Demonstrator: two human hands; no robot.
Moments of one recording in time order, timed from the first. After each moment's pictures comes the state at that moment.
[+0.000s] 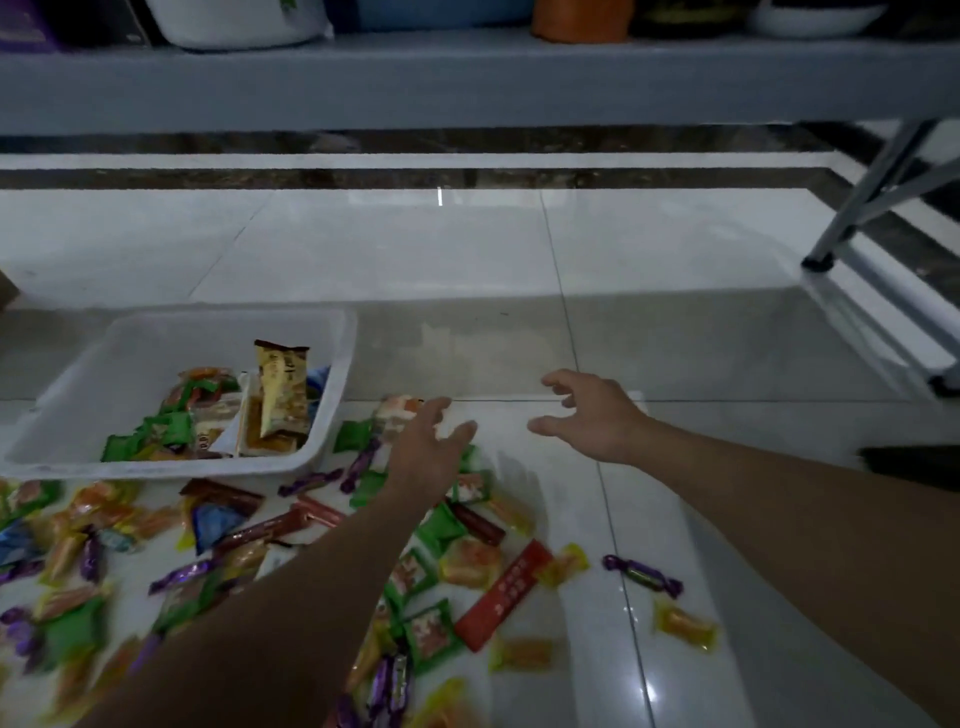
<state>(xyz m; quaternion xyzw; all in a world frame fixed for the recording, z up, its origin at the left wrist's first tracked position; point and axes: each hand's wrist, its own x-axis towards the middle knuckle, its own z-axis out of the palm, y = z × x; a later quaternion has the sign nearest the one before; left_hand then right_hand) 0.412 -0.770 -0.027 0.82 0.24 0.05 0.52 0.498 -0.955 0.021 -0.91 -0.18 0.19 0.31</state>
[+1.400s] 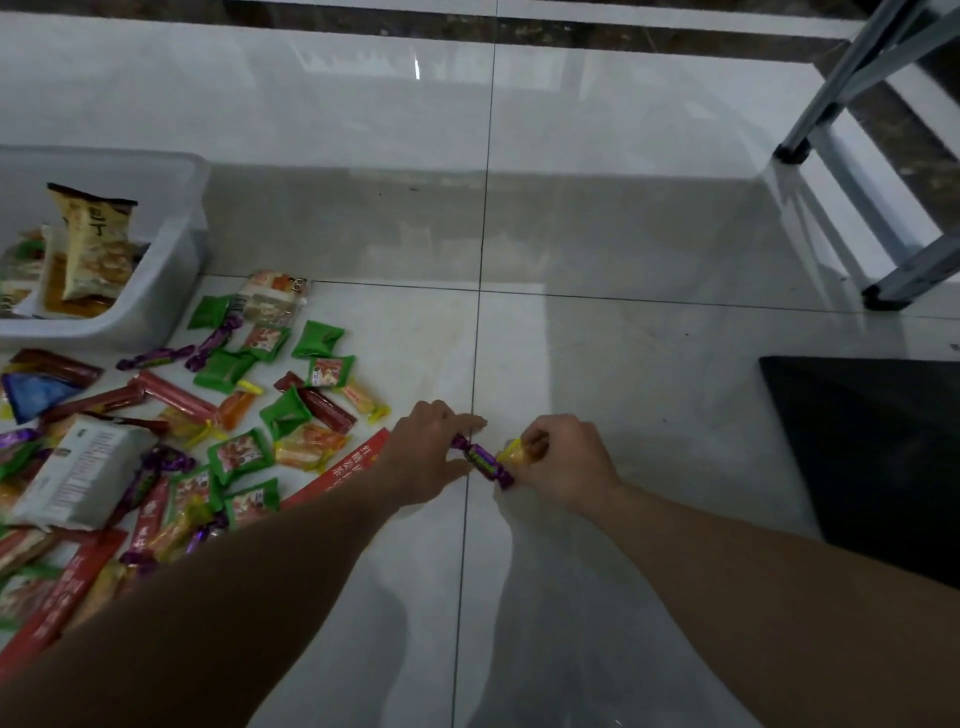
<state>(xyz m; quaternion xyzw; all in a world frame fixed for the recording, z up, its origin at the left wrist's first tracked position) 0.405 -0.939 -0.133 0.97 0.01 -0.10 0.23 0.457 -1.124 -0.106 -0.92 -0.08 0.23 0.31</state>
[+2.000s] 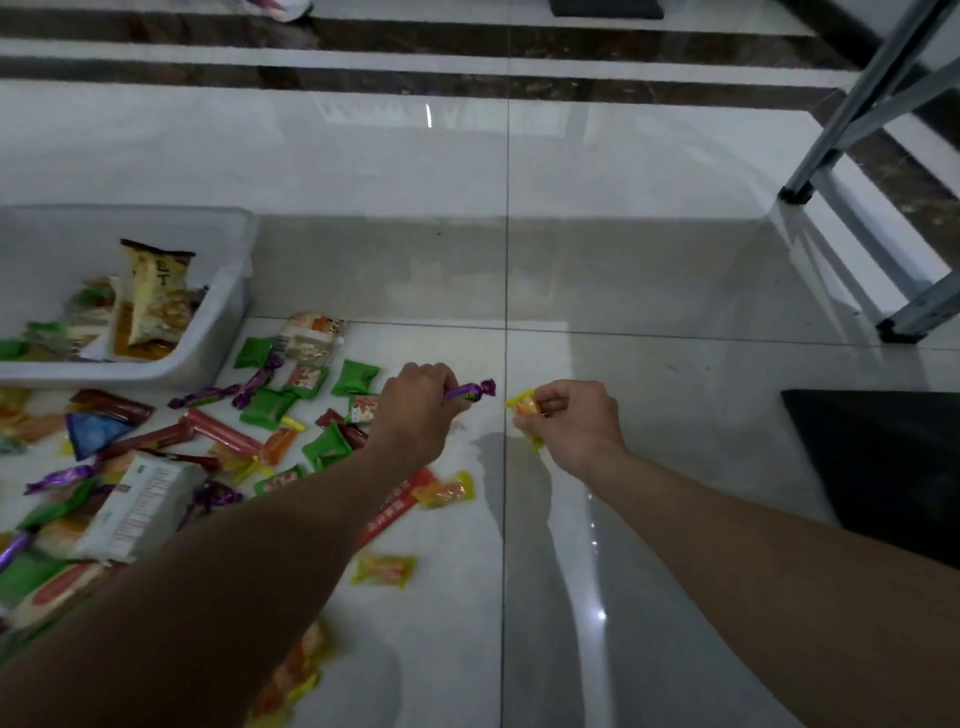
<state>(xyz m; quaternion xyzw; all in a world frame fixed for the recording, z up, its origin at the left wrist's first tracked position) 0.433 -0.889 -0.065 0.96 0.13 0.05 0.23 0.478 -1.066 -0.047 -0.86 -0.01 0.14 0.49</state>
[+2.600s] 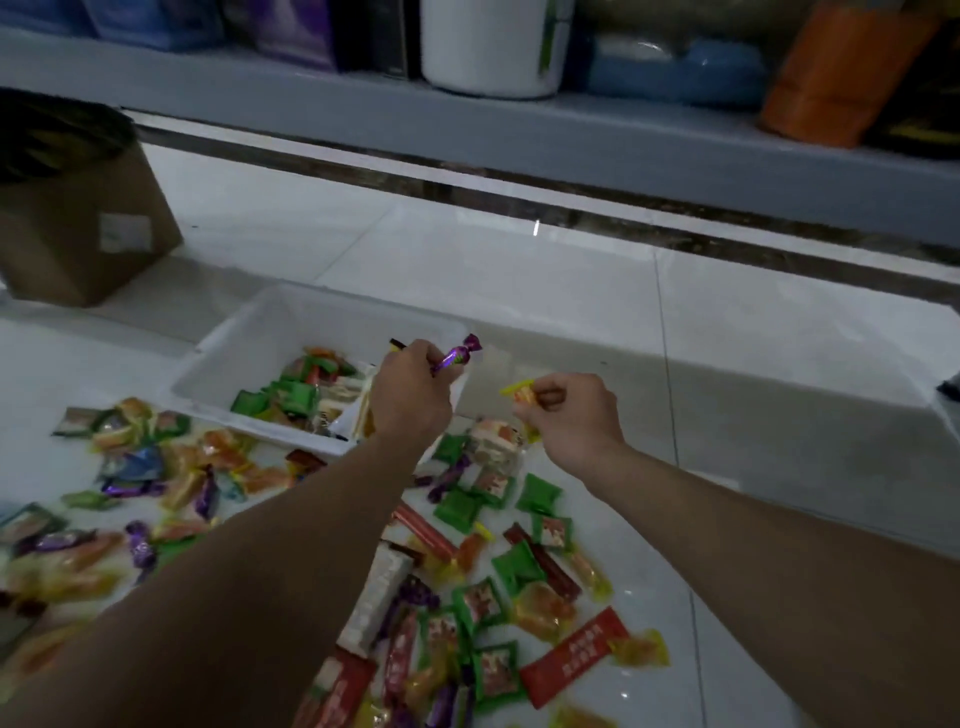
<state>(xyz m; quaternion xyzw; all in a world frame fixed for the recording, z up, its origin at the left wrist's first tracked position) 0.396 -0.632 0.037 0.85 0.33 0.22 0.33 0.448 -0.797 0.072 -0.86 -0.20 0.11 0.46</state>
